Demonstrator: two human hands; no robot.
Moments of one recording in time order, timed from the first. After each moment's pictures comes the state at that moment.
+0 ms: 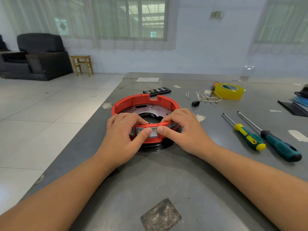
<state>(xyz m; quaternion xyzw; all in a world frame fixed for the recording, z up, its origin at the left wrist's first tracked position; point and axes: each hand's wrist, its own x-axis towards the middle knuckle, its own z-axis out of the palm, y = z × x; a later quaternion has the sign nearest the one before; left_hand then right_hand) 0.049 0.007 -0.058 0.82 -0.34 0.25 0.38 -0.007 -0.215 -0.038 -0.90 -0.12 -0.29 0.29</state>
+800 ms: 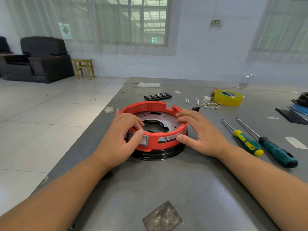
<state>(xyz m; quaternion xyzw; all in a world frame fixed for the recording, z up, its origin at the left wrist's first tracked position) 0.050 0.021 -0.042 0.78 -0.41 0.21 0.42 -0.006 -0.275 -0.037 -0.94 -0.17 -0.26 0.14</state>
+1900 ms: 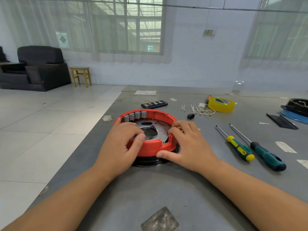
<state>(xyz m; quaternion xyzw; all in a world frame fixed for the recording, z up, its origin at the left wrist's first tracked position) 0.048 0.014 -0.043 0.79 -0.39 0.28 0.39 -0.023 -0.228 -0.040 -0.94 -0.09 -0.32 0.06</state>
